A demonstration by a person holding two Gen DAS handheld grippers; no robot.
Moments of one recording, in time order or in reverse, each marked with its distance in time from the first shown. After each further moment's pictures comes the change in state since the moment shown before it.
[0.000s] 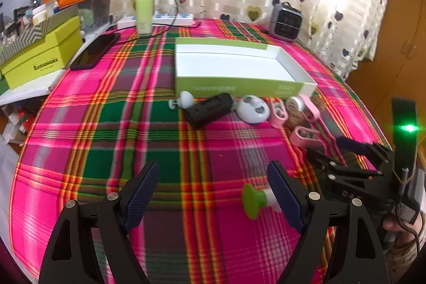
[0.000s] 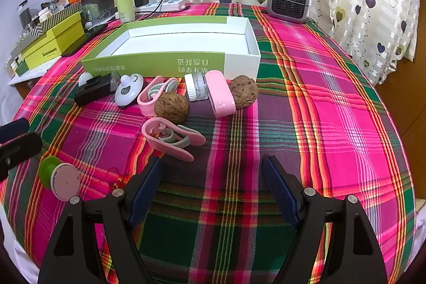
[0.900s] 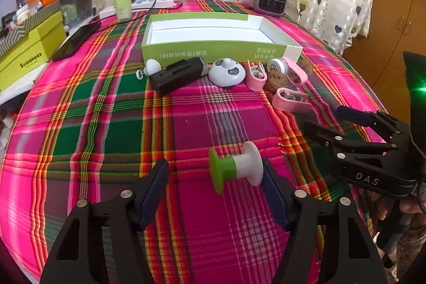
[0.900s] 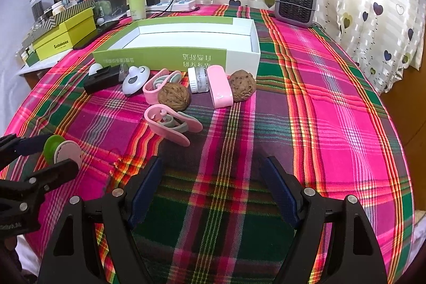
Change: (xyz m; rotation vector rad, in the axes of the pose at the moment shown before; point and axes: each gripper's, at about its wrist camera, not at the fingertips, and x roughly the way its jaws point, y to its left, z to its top) left arm 0.019 -0.032 -0.029 0.065 0.067 0.004; right arm -0.009 -0.011 -0.011 -0.052 -0.019 0.048
